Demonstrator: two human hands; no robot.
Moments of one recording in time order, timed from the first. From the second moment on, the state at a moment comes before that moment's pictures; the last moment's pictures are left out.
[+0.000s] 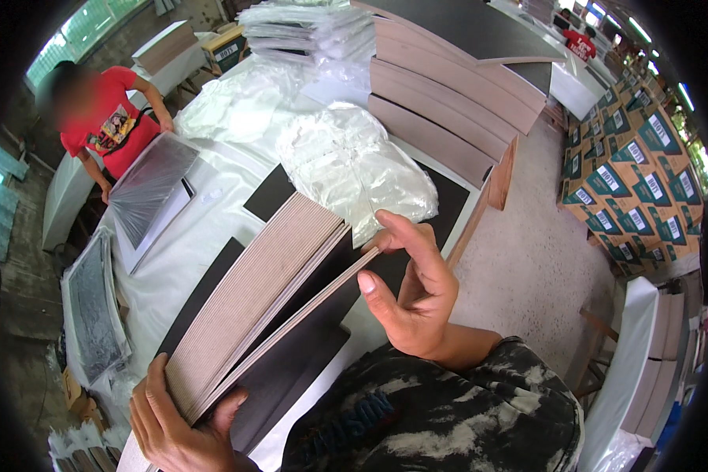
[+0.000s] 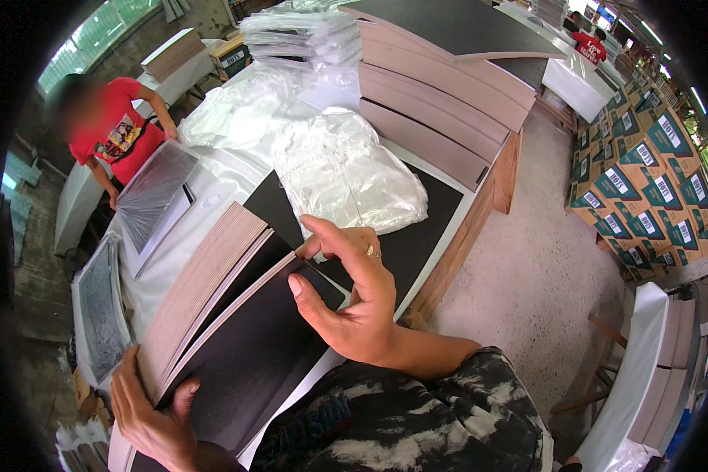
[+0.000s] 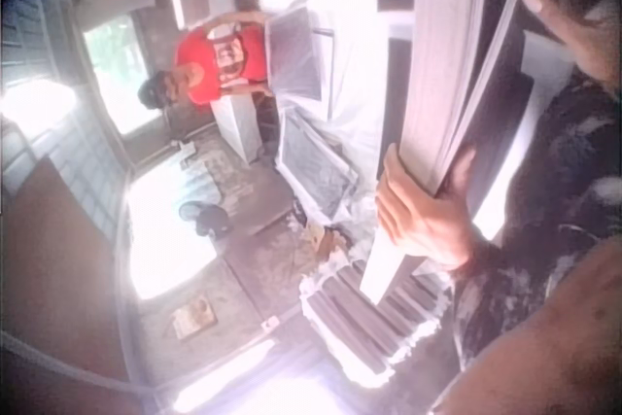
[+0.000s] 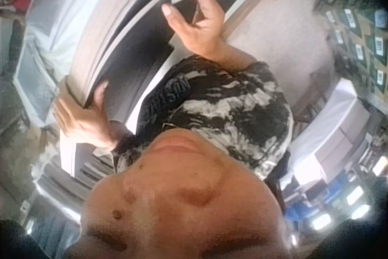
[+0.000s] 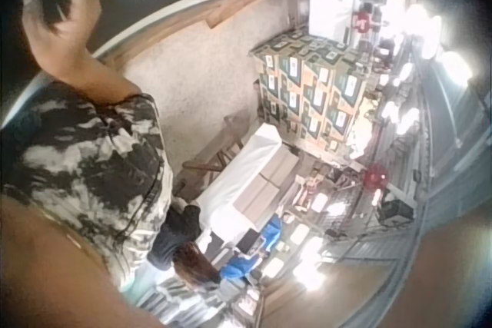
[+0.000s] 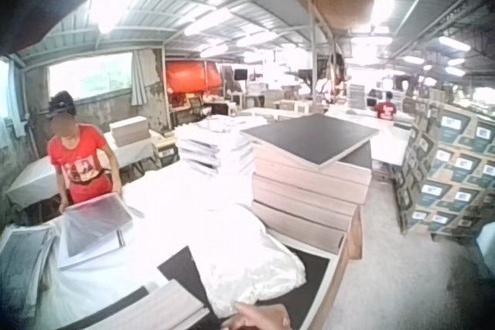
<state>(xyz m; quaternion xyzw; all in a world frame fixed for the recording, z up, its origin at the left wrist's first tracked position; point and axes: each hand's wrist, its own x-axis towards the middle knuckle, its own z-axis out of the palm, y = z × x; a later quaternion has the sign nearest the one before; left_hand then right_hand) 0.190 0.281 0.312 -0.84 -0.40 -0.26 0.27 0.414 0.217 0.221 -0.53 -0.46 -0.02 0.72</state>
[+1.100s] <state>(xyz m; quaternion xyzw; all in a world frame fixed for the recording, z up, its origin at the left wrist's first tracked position) 0.189 0.278 0.316 -0.84 -0.39 -0.26 0.26 0.408 0.214 0.247 -0.46 -0.40 0.16 0.77</state>
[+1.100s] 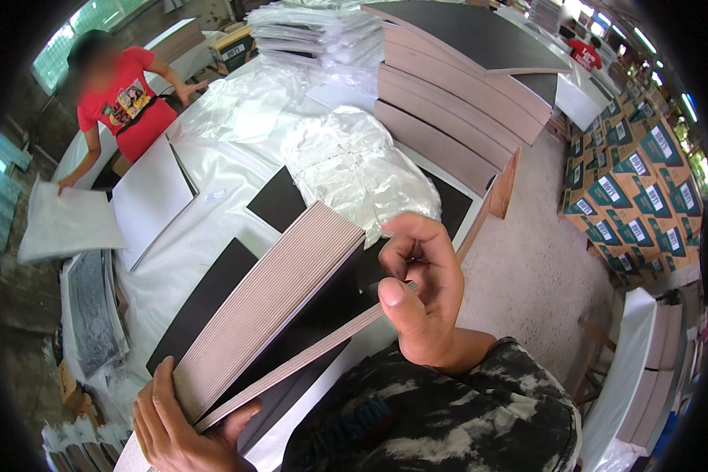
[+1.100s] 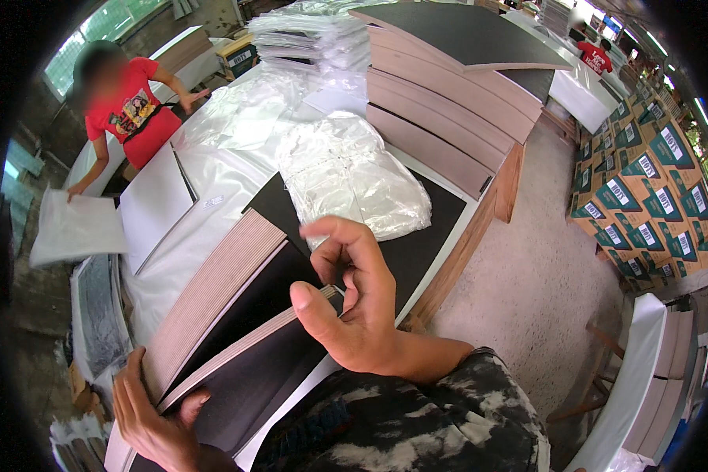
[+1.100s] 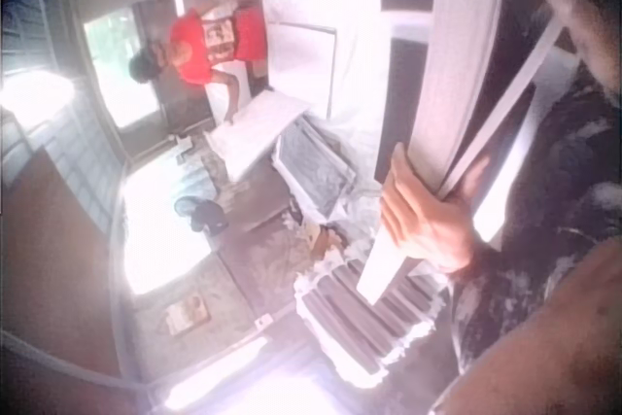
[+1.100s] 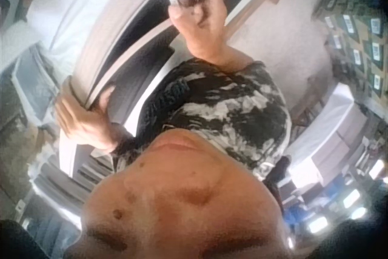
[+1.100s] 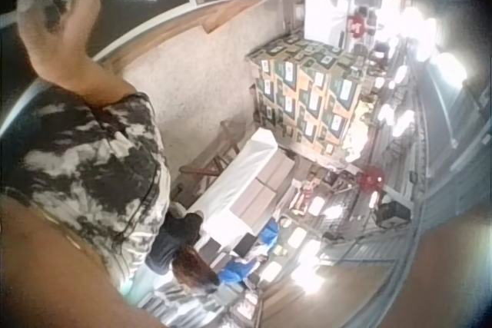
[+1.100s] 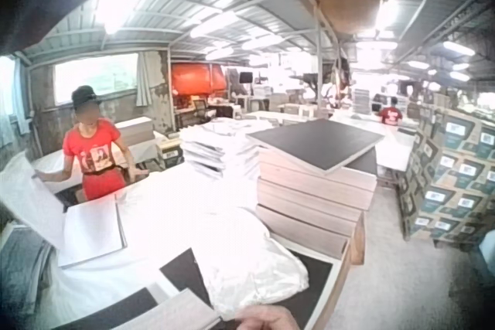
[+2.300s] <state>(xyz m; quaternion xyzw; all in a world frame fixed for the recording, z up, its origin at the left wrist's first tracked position) 0.186 0.280 0.315 -0.85 -0.39 -0.26 0.23 0.414 0.200 0.246 -0.53 -0.52 0.13 0.66</state>
